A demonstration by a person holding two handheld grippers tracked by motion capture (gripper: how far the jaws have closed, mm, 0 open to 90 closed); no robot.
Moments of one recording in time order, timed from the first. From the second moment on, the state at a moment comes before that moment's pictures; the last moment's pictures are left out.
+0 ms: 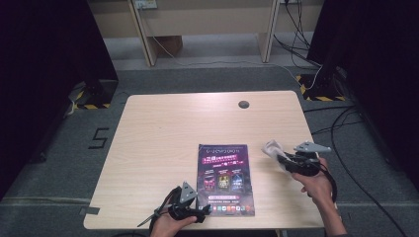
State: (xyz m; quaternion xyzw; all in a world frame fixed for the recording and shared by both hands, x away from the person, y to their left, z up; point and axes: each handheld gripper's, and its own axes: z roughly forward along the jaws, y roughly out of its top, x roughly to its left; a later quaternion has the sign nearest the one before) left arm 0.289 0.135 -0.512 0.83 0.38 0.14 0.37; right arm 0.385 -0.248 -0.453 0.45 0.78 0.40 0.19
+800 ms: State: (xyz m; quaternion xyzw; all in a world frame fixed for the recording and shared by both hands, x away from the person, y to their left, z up) left arm 0.269 0.125 -0.510 0.85 0.35 0.11 0.37; right arm 0.417 -0.107 -0.482 0.34 0.86 0.34 0.17
